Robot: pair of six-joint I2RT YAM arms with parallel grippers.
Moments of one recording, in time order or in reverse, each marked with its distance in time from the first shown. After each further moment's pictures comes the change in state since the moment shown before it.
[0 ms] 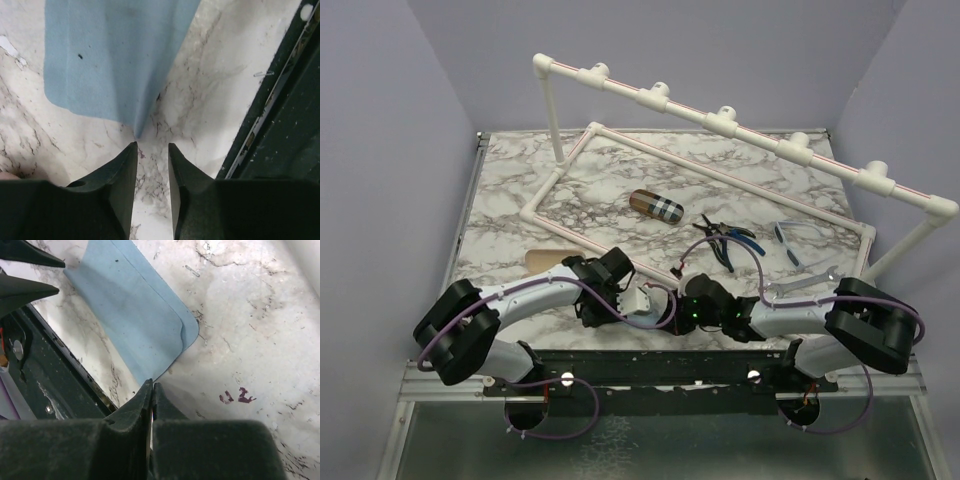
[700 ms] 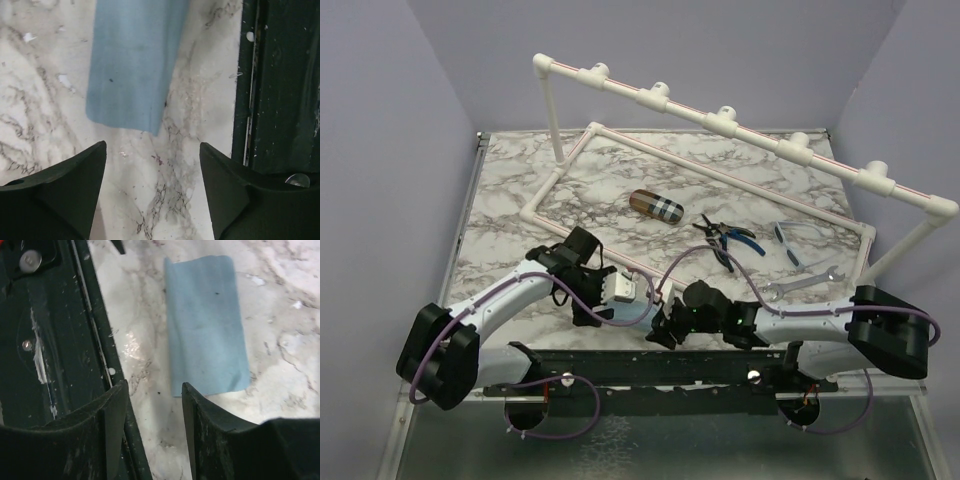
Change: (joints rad) left arm 0.276 -0.139 0.021 -0.048 0.365 0.323; right arm 0.097 -0.127 0.040 -0.037 -0.072 -0.599
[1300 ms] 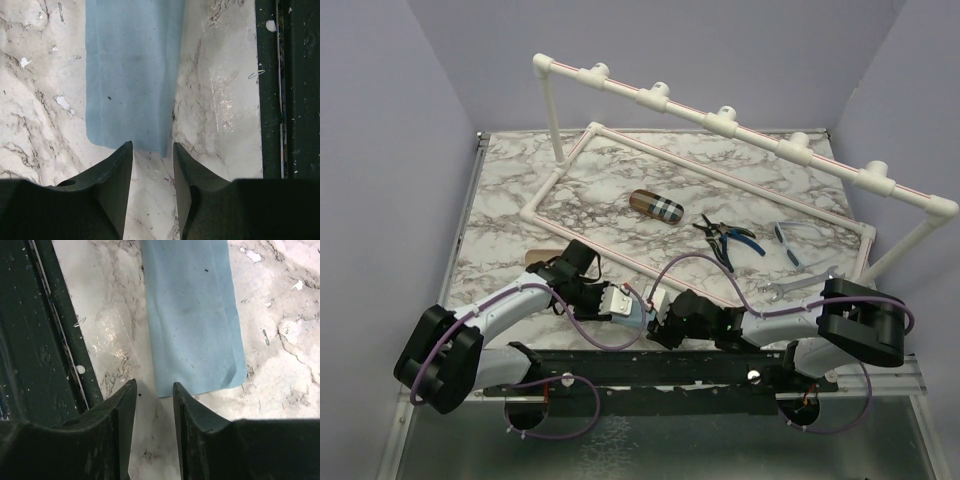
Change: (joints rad) left arm 0.000 -0.029 -0.180 0.220 0.053 0.180; right arm 0.072 0.158 -0.010 0.092 0.131 -0.081
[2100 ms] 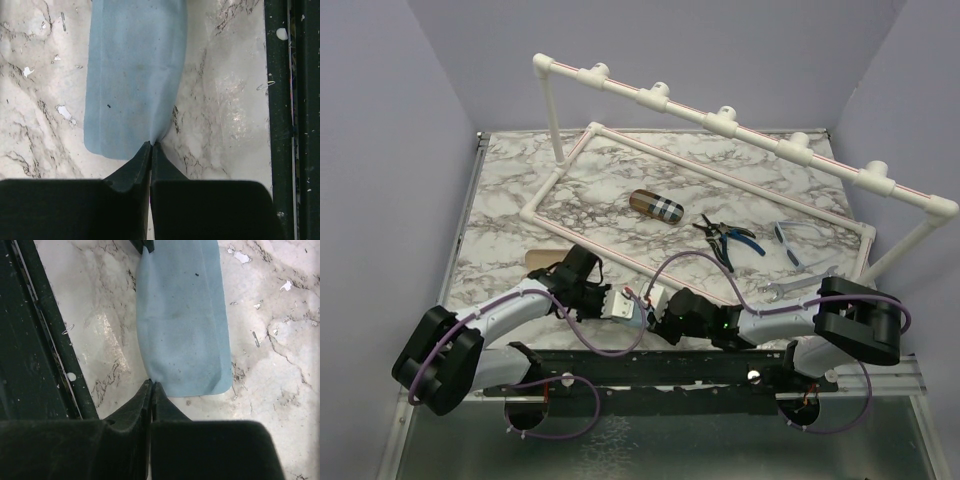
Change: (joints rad) left arm -0.029 -0.010 -0.074 0.132 -0.013 -0.036; right arm -0.001 0.027 0.029 -0.014 0.041 0.023
